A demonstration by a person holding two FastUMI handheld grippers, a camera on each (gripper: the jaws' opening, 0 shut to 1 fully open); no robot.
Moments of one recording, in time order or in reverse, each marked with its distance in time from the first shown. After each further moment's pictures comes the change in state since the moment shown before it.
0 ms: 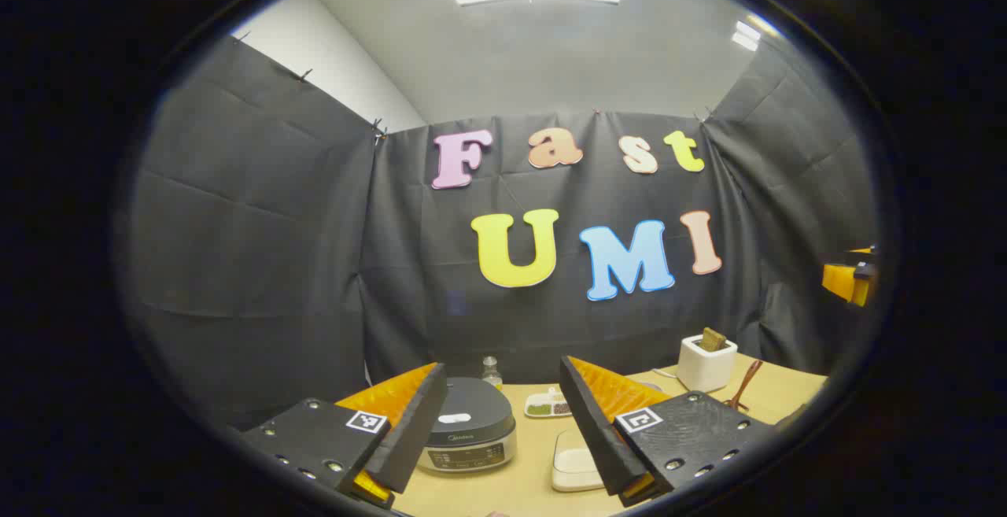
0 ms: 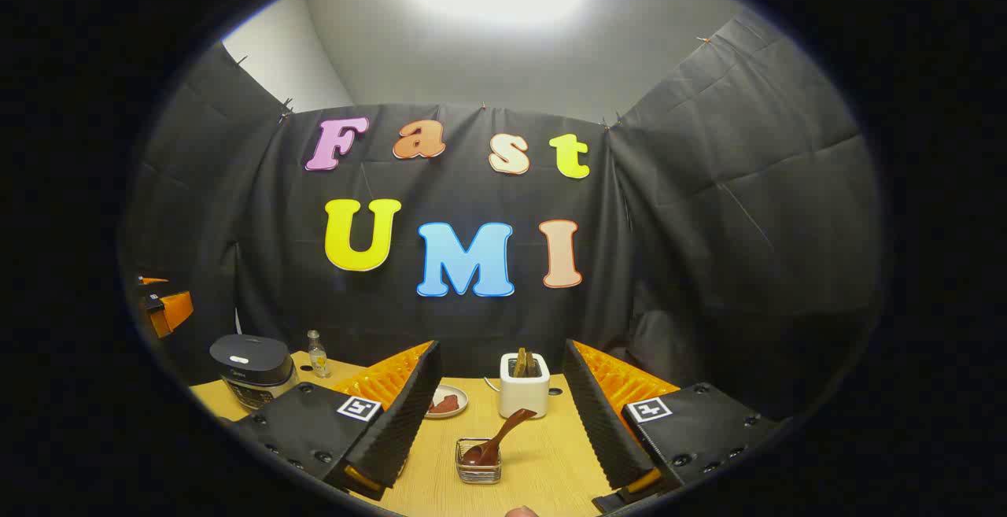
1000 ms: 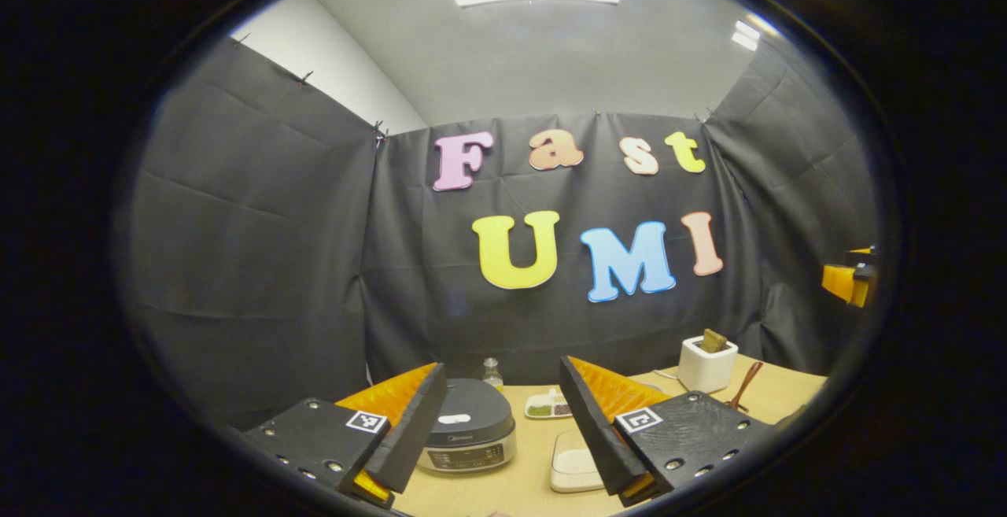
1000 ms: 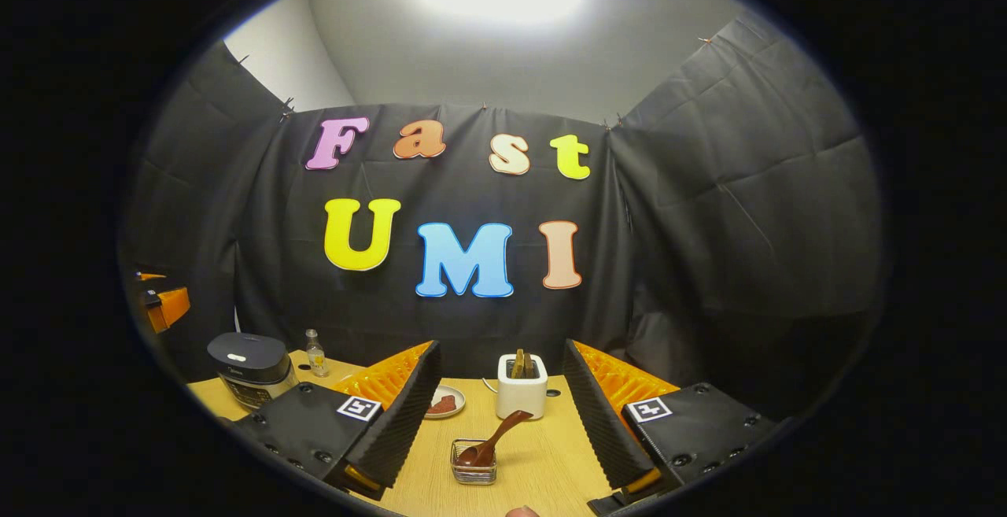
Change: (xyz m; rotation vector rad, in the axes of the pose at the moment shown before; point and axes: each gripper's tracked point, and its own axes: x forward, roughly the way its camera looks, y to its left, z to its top) left arm -0.003 -0.002 0.004 0.002 -0.011 0.010; right arm 0.002 -0.007 0.003 -0.004 -0.007 0.011
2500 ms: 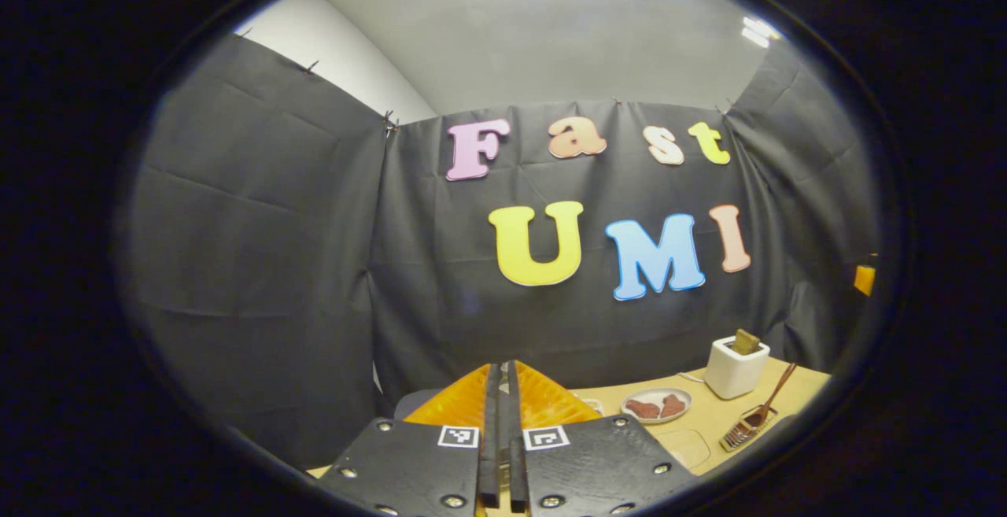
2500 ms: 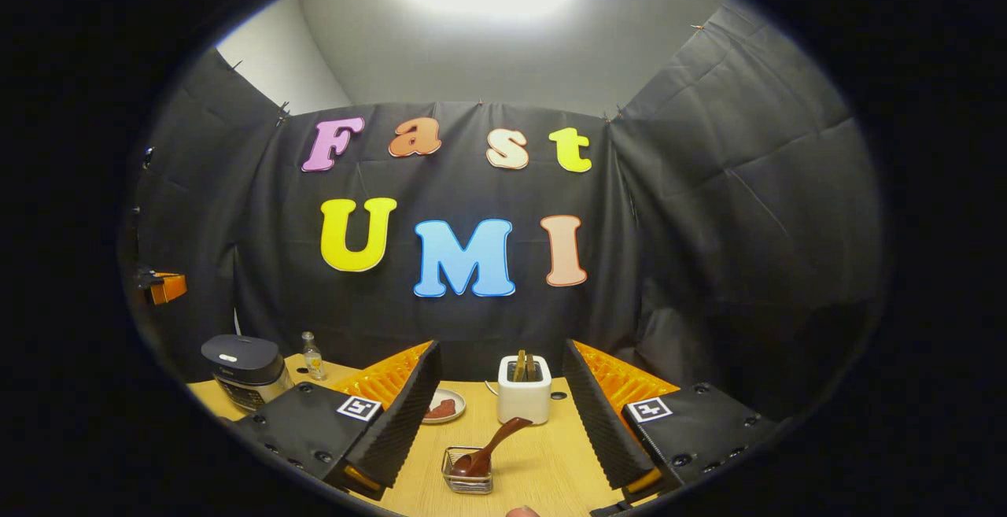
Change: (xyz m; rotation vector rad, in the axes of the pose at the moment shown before) left arm 0.087 0.035 -0.030 -0.016 0.026 0.033; right arm 0.041 -0.010 -0.020 0.040 -0.002 0.014
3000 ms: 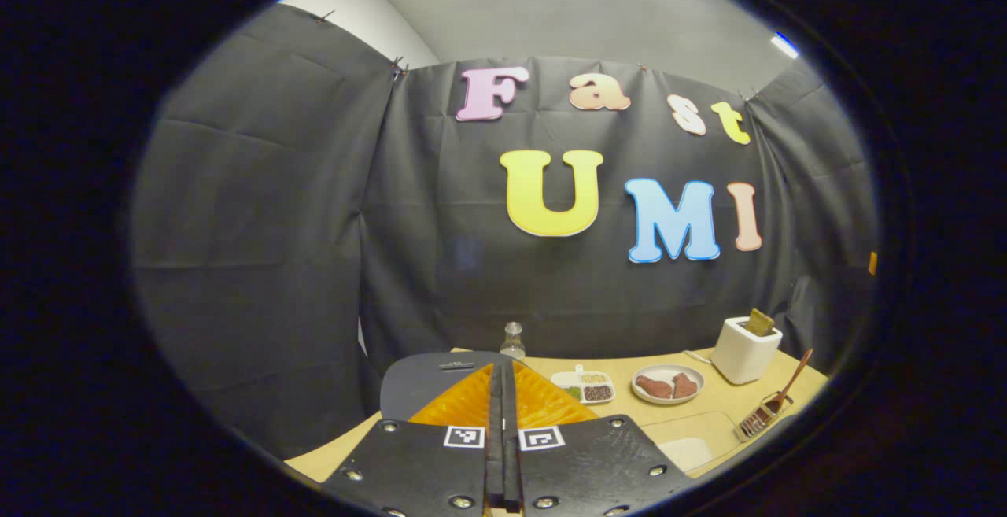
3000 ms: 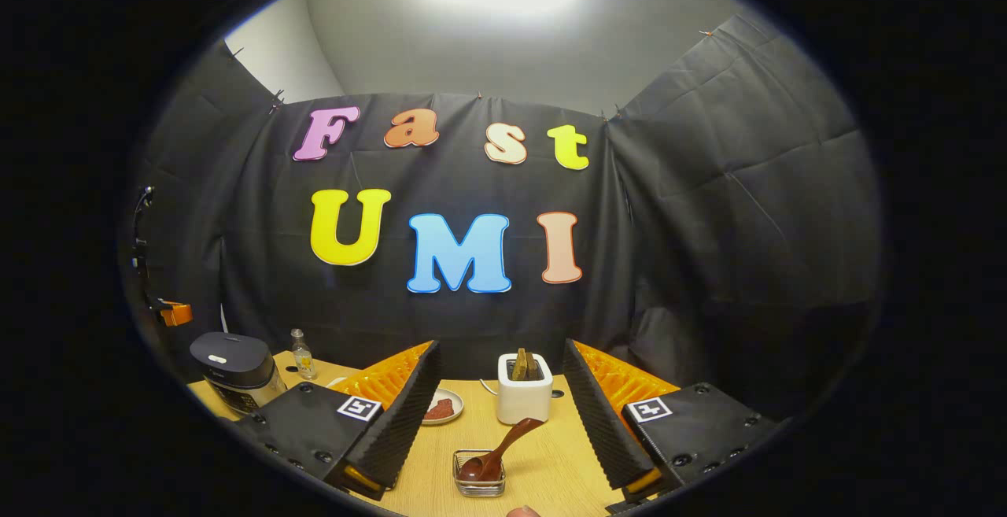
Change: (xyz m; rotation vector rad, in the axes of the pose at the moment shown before) left arm 0.071 0.041 -0.101 -0.080 0.180 -0.015; right arm 0.013 0.025 -0.003 -0.040 0.019 -0.062
